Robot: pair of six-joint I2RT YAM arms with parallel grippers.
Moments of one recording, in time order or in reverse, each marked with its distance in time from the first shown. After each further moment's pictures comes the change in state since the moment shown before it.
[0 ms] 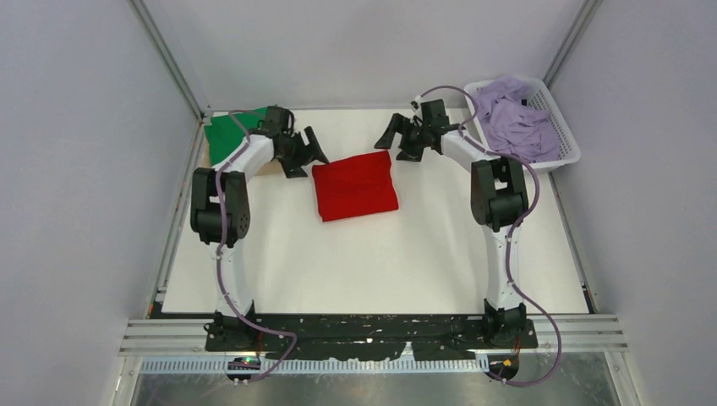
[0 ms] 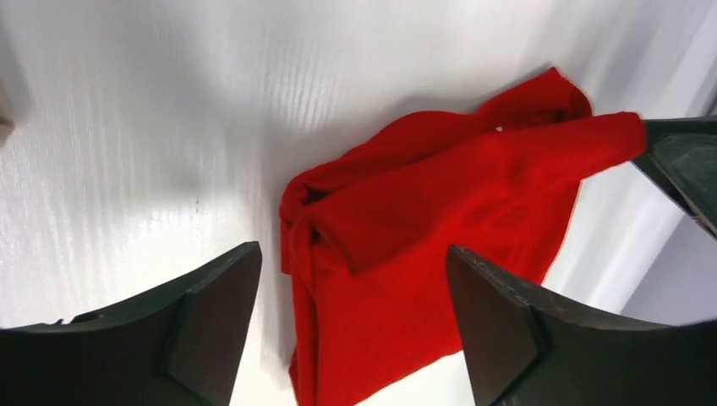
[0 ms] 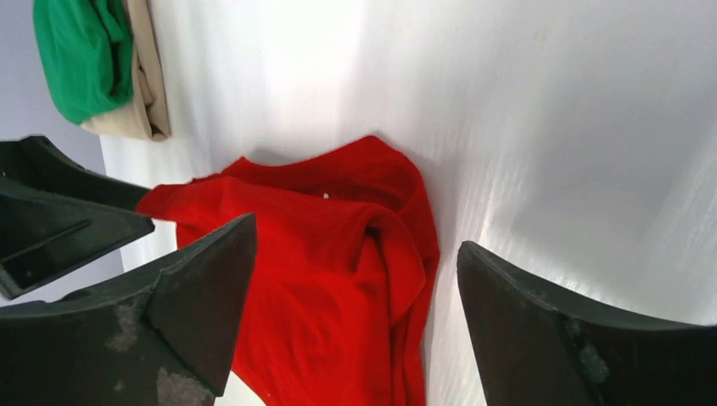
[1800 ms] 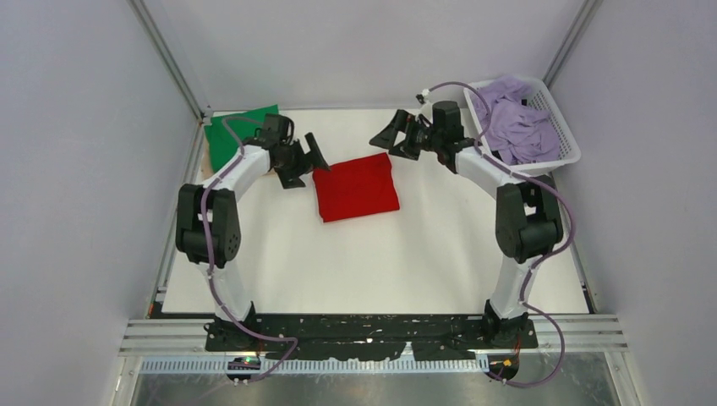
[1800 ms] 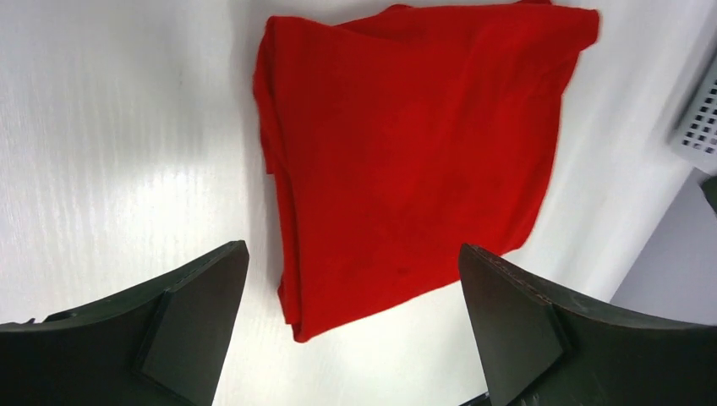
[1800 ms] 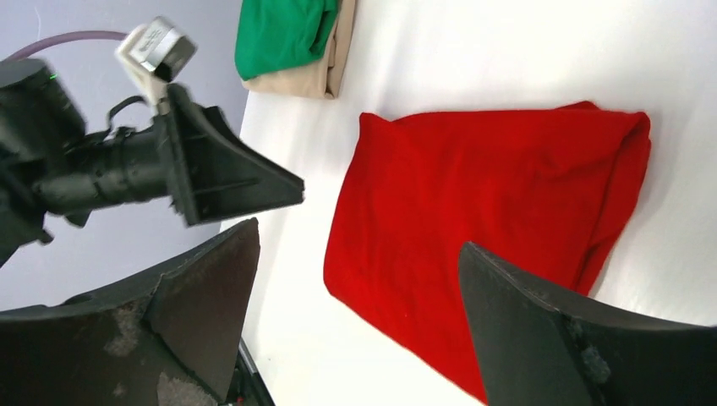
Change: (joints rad) left arm -0.035 -0.217 -0.167 -0.014 -0.030 -0.050; right arm 0.041 -0.332 -0.335 0.315 -0.128 0.117
